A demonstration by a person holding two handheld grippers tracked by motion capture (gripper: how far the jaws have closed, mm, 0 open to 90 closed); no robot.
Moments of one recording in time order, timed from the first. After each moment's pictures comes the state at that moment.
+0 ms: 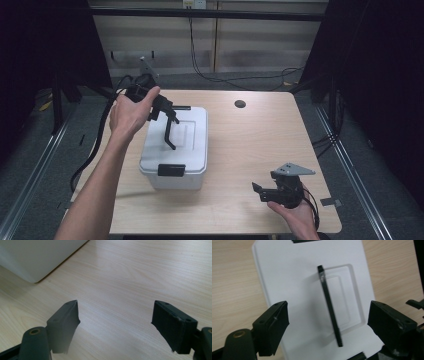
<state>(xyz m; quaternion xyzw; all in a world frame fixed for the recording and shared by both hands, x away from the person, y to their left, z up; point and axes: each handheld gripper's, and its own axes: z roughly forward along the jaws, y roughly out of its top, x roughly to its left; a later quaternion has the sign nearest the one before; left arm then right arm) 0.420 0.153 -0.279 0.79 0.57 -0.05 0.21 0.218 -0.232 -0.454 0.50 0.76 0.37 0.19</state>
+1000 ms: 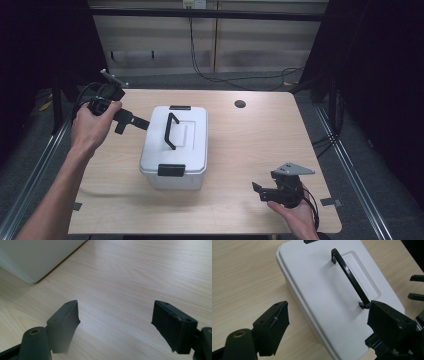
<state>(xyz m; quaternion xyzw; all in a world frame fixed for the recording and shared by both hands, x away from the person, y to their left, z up) 0.383 0.224 -0.284 0.84 0.45 0.00 0.30 0.218 -0.232 -0.455 0.50 0.76 0.37 0.19</state>
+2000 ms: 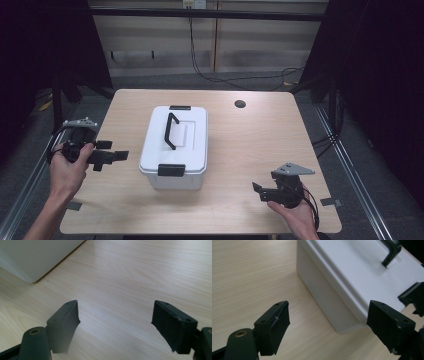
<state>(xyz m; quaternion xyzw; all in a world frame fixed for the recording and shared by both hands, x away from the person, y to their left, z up) 0.318 0.292 -0.356 0.81 0.44 0.06 0.39 0.218 -0.233 -0.455 0.50 0.76 0.37 0.19</state>
